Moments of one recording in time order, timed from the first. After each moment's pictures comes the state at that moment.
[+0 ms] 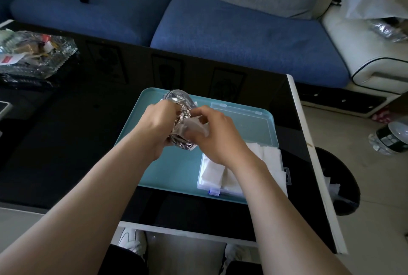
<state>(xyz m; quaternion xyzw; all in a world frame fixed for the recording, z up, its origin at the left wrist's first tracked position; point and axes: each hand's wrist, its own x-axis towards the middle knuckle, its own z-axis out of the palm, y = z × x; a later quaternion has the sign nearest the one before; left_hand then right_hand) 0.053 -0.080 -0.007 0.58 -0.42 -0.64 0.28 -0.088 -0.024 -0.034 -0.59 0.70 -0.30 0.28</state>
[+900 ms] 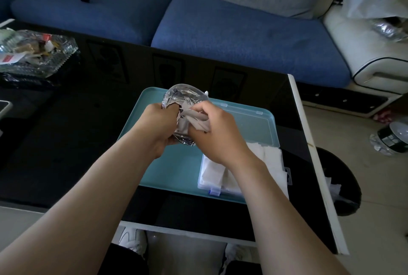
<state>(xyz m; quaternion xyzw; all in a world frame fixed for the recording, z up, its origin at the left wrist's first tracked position) 0.051 -0.085 -0.017 0.59 -0.42 -0.62 0.30 -0.086 -0.023 -0.037 -0.60 0.66 -0.37 0.25</state>
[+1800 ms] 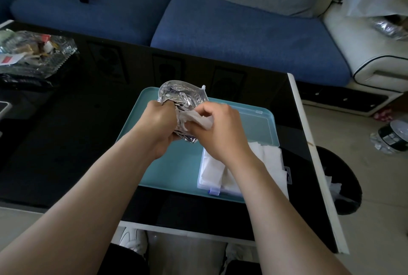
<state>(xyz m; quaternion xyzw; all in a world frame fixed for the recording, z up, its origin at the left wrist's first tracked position) 0.048 -0.085 -0.017 0.56 -0.40 -0.64 0.33 -0.089 -0.027 -0.039 -0.60 0.68 -0.39 0.18</state>
